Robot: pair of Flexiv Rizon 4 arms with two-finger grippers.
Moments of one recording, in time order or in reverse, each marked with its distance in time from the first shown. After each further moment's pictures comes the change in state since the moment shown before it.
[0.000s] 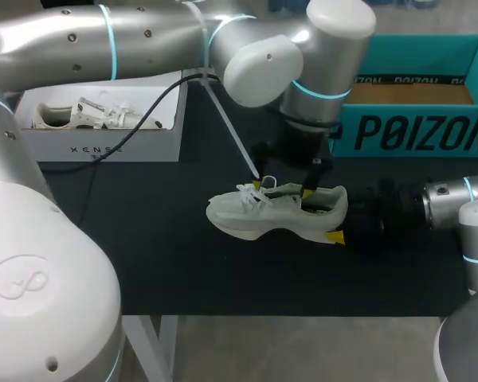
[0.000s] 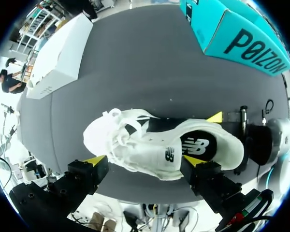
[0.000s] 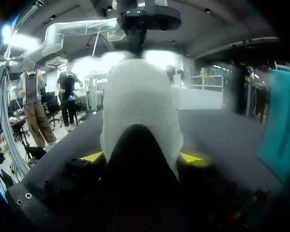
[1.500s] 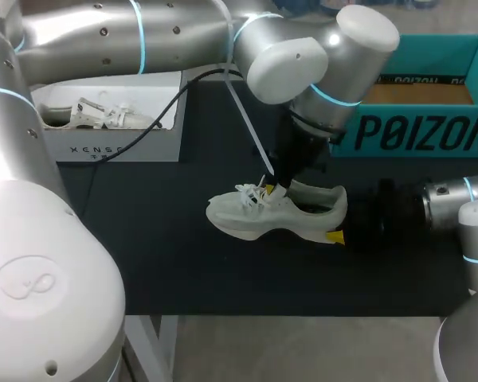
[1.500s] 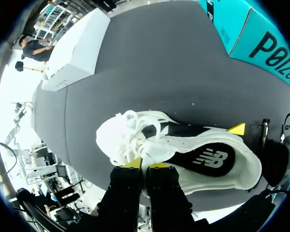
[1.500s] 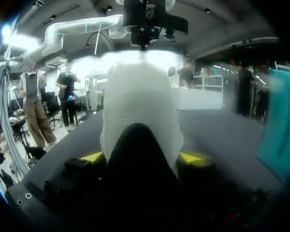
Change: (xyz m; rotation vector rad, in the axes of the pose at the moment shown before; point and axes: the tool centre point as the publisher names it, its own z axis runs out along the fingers) left arm -0.019 -0.007 0.011 -0.017 -0.163 -0.102; right arm 0.000 0.000 0.000 0.000 0.000 0.000
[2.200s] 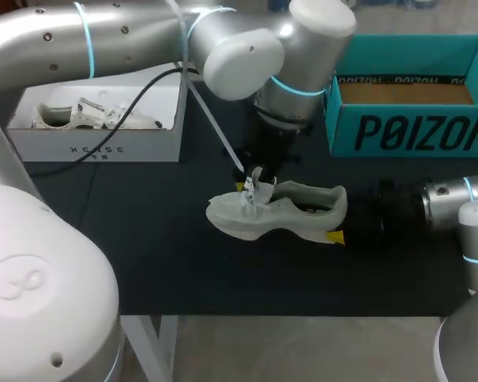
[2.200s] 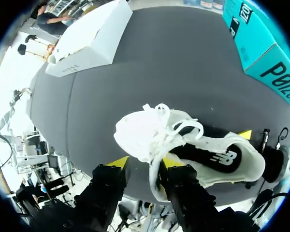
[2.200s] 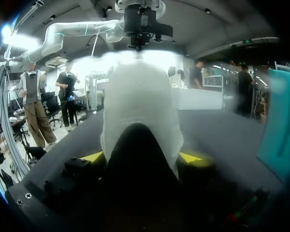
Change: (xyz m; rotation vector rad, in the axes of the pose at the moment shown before) left arm -0.043 0.007 0.000 -0.031 0.078 -0.094; right arm 0.000 0.000 0.000 0.000 0.000 0.000
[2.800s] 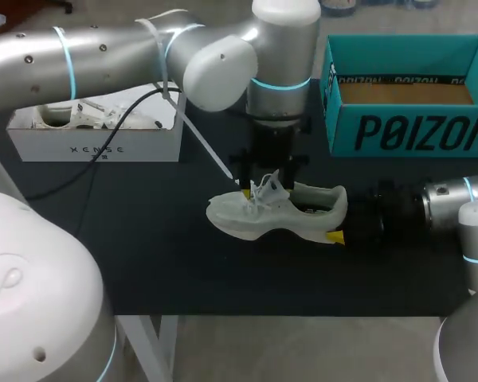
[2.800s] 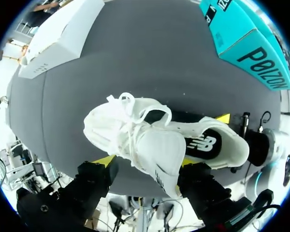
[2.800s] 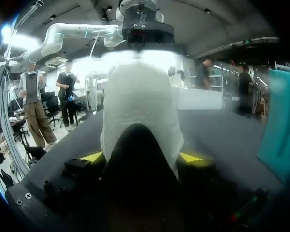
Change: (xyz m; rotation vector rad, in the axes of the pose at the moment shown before) left arm 0.032 0.012 0.002 -0.083 0.215 0.094; right arm 0.000 0.000 0.000 0.000 0.000 0.000
